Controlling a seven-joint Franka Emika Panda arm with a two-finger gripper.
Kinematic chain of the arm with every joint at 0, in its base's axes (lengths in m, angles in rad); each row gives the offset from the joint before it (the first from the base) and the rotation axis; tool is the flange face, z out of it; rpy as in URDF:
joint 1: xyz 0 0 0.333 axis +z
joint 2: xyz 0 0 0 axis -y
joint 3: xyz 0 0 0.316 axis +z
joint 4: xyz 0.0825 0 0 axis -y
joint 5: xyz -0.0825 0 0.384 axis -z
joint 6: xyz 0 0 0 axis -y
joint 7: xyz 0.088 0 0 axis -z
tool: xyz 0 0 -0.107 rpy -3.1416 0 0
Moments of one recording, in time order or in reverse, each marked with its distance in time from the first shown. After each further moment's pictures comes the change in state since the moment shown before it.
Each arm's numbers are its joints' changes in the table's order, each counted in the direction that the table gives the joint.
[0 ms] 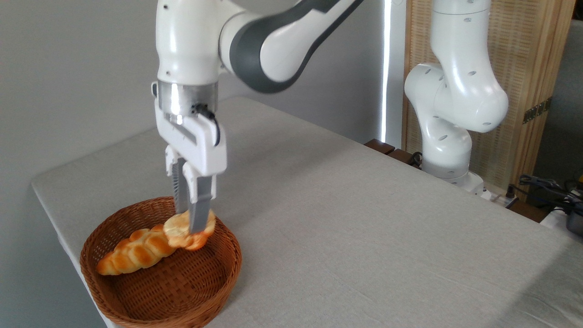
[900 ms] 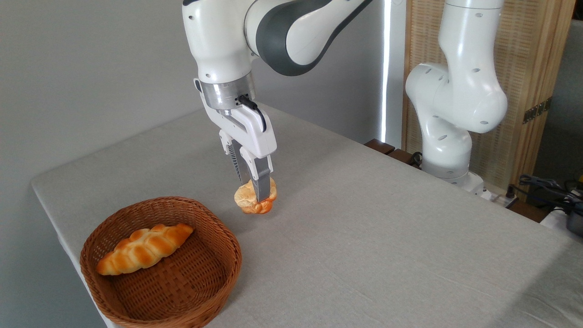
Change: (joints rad) arm -0.042 0.158 -0.017 -0.168 0.081 -0.286 -0.009
